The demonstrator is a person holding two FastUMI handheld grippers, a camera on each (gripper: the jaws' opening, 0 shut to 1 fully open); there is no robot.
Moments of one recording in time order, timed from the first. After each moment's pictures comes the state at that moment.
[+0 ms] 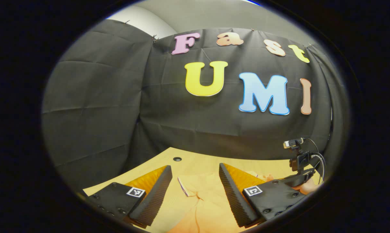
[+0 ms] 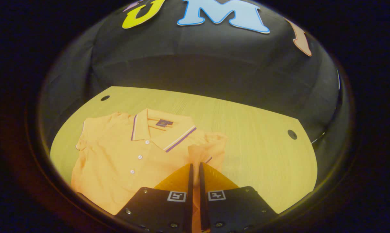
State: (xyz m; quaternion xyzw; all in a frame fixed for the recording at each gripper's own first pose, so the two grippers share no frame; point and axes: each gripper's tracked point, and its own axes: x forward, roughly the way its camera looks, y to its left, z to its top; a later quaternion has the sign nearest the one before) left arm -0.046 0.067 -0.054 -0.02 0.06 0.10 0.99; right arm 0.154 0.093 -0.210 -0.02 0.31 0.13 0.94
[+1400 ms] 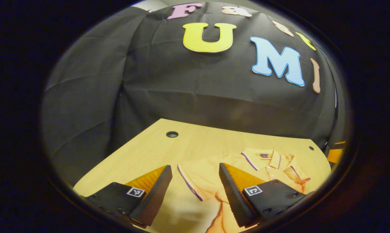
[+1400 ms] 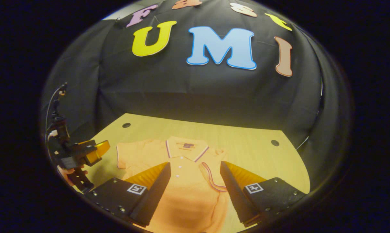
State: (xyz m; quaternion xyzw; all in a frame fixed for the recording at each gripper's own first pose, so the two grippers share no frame) left arm 0.120 0.164 -0.231 -0.04 0.20 0.05 0.98; right arm 0.033 0.125 -0.066 0.03 0.20 0.09 0.97
